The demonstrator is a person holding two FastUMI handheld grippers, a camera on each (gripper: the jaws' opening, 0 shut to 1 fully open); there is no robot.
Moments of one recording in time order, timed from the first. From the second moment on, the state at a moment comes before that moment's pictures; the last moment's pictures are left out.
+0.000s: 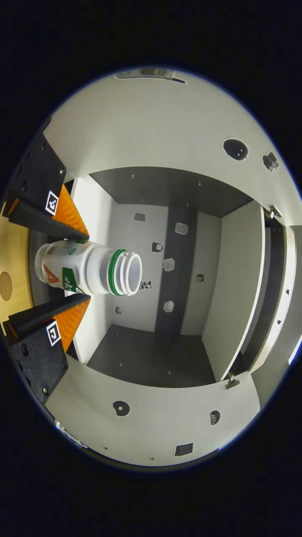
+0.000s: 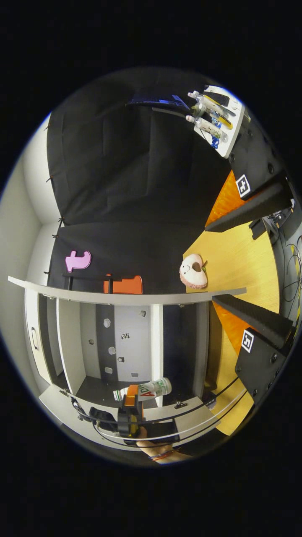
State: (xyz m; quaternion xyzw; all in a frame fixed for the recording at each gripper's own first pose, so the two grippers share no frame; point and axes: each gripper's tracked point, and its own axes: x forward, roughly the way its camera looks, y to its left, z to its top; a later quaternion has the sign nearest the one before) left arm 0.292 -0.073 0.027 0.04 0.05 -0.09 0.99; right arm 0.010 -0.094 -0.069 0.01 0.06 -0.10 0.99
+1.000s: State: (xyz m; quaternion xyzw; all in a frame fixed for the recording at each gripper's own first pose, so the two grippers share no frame) left arm 0.403 -0.077 0.031 0.08 0.10 -0.06 0.99; right arm 0.020 -0.120 -0.071 0.02 0.06 -0.14 0.99
